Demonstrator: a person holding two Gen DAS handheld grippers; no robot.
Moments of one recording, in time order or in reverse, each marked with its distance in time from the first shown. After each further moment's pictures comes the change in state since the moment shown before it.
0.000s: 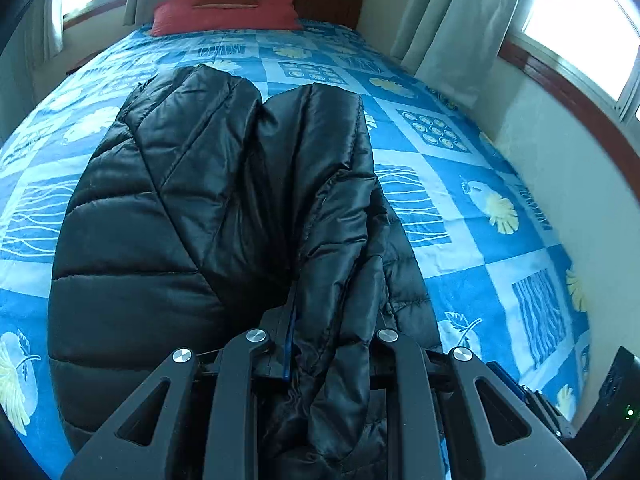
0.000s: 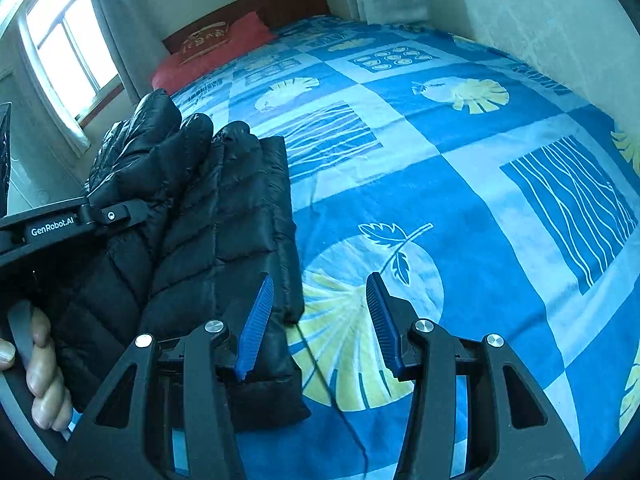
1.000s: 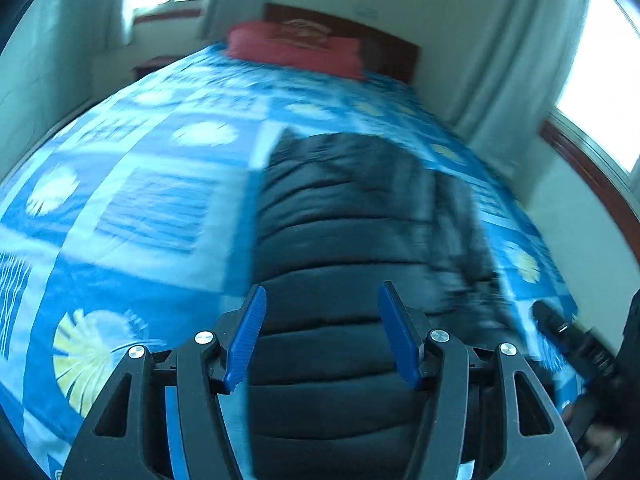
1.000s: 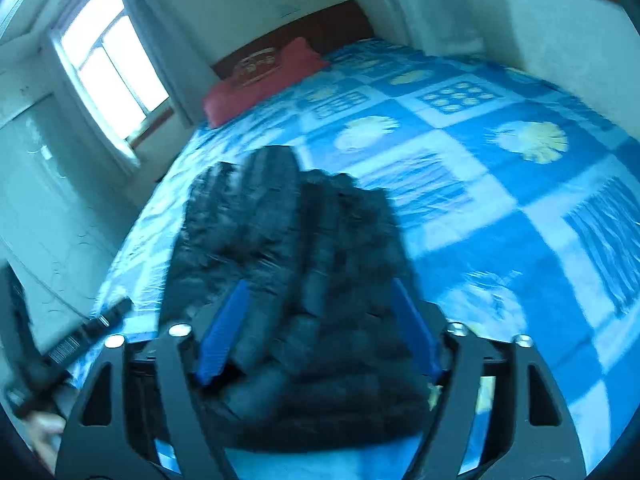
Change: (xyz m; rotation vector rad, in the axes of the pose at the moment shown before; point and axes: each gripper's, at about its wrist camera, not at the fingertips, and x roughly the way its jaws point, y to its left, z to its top) left arm -0.095 0.131 -0.027 -0.173 -0.156 0.088; right arm -0.026 0.086 0.042 -0.014 -0.041 0.214
